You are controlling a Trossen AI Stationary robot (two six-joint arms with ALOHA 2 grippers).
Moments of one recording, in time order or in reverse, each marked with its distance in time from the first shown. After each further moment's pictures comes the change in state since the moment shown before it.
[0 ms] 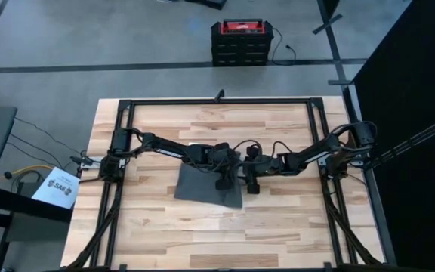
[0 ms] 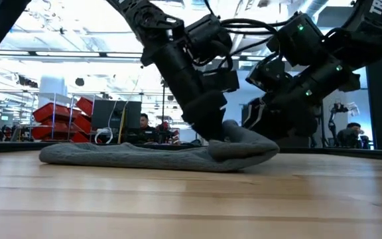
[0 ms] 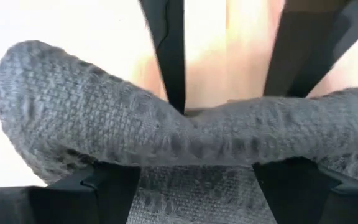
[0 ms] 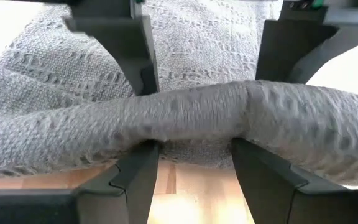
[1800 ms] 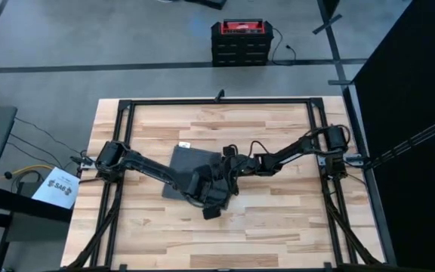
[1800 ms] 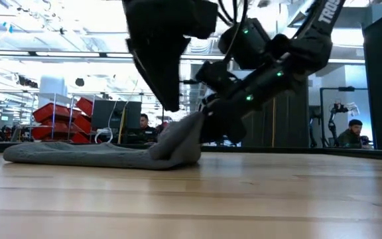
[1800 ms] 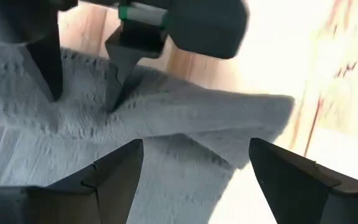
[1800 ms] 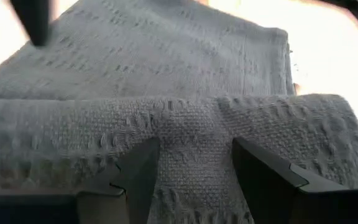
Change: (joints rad) left arm -0.347 -0.073 0.234 -0.694 -0.221 -0.583; right arm -0.037 0.307 0.359 0.038 -0.036 -0.122
